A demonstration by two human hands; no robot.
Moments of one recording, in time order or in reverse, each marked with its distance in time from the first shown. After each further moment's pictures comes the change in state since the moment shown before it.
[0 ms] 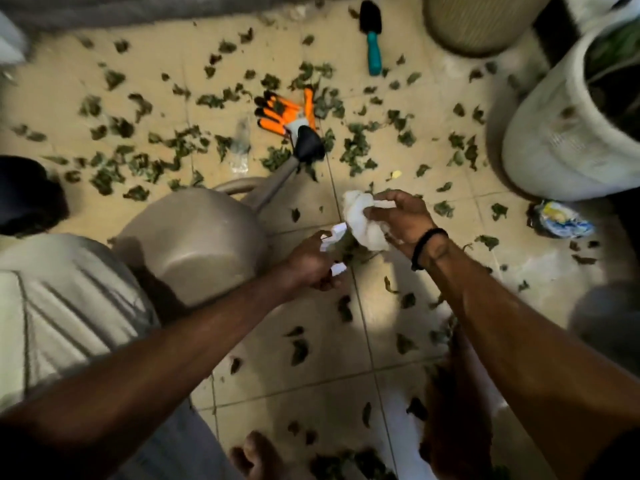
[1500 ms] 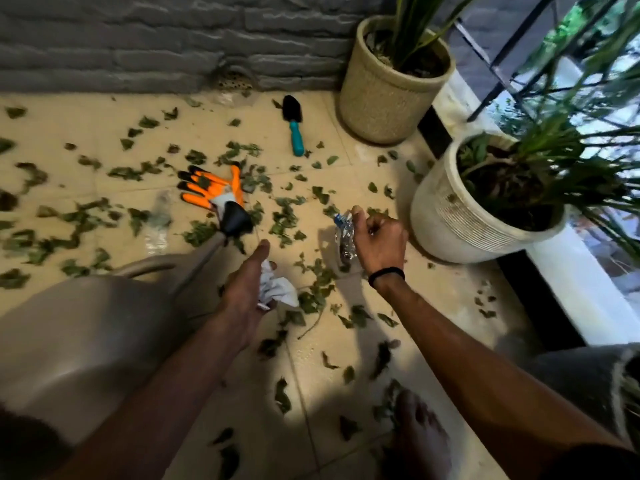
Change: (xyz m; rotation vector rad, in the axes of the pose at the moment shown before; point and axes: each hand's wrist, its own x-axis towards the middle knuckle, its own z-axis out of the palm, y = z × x) left_hand 0.038 0.067 0.000 -0.705 0.163 0.013; right_hand 0.043 -0.053 -0.060 -0.493 0.696 -0.583
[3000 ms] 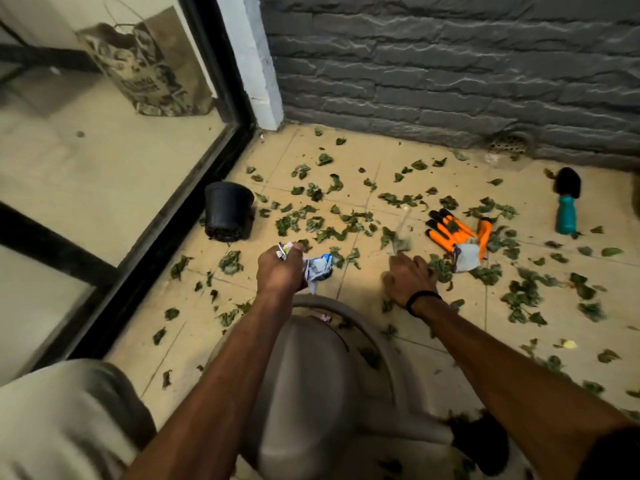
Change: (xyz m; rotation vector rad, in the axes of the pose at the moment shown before) left_hand -0.066 0.075 -0.264 0.046 0.814 0.421; right_hand -0.110 -0.145 0.262 -0.544 -1.000 -0.571
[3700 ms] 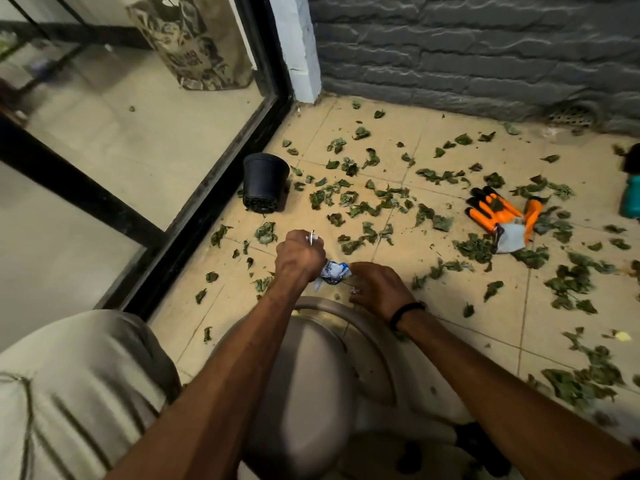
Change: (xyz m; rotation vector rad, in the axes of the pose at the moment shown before) left_hand 0.007 -0.021 -0.030 0.587 0.065 0.013; right_hand -0.071 -0.092 0.045 0.332 -0.042 -0.427
